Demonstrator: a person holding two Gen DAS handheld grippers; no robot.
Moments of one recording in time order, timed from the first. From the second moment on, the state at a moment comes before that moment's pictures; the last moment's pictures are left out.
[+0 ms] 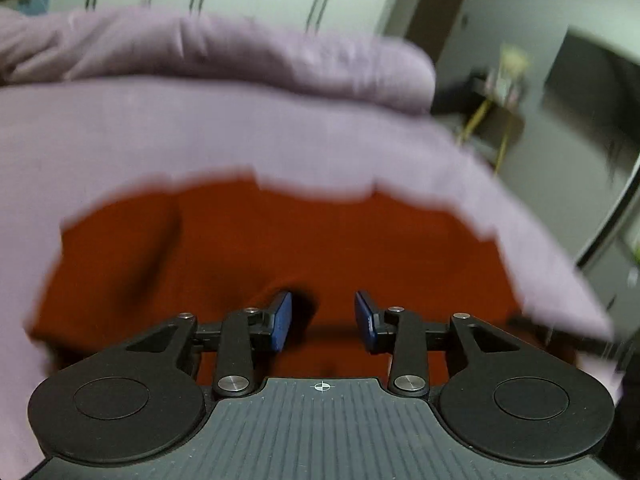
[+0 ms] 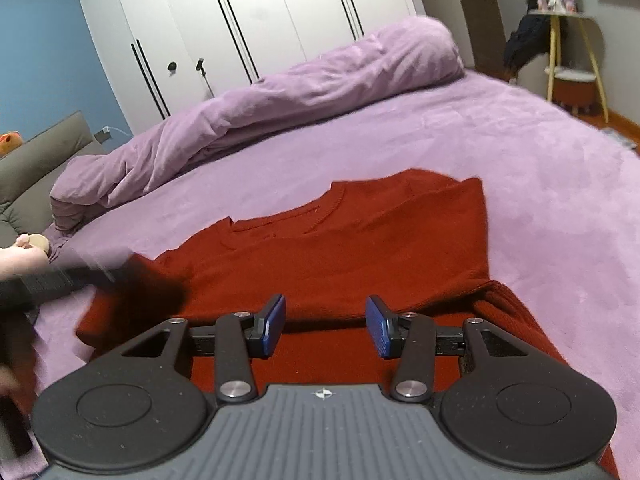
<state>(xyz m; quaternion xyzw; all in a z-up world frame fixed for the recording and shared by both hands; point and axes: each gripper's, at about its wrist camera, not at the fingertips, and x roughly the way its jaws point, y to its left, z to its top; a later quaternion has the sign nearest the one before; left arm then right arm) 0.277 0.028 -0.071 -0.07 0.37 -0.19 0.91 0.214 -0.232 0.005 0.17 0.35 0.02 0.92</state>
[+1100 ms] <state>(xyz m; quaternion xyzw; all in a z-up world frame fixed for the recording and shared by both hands) 0.174 0.213 -0.087 -0.22 0.37 0.06 0.90 0.220 0.017 -0.062 -0.50 0.17 0.22 0.82</state>
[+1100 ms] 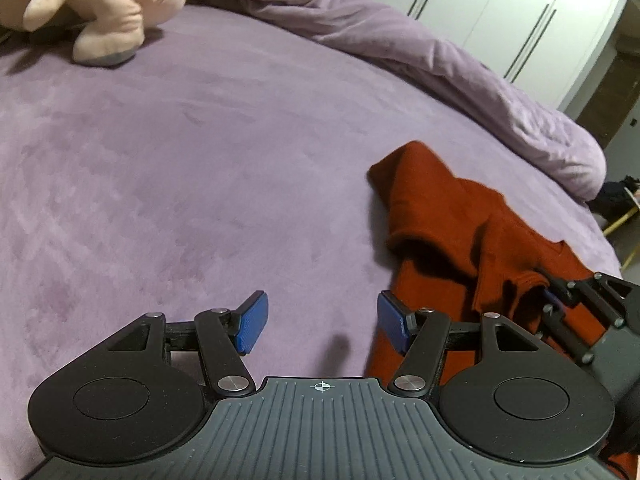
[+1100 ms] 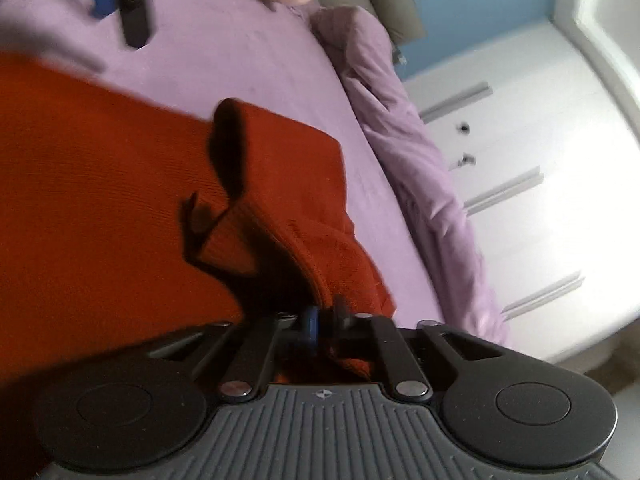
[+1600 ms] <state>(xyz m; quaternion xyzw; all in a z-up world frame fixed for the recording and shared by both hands) 0.242 0.115 -0.077 -0.09 0.36 -0.02 0.93 0.281 -0.243 -0.030 0.25 0.38 -0.05 0.89</state>
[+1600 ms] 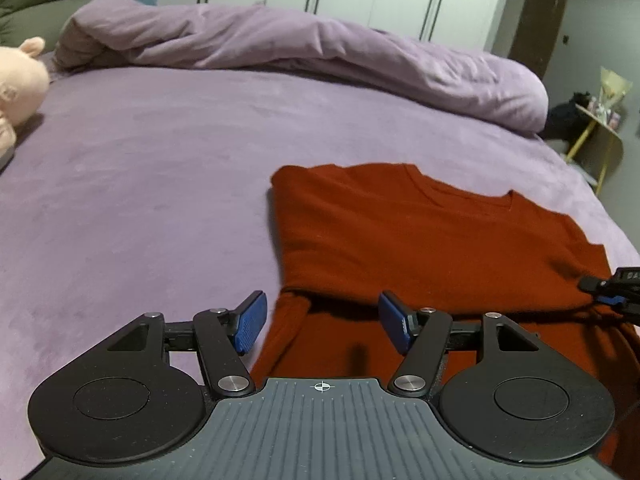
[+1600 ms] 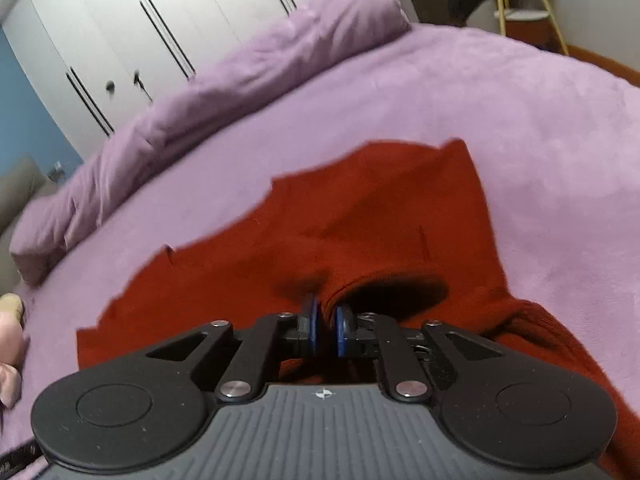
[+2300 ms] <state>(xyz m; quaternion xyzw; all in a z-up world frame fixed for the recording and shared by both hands) 0.263 0.098 -0.064 -0.07 0.36 -0.03 0.93 0.292 -0.297 -0.026 0.19 0.33 -0.12 0.92</state>
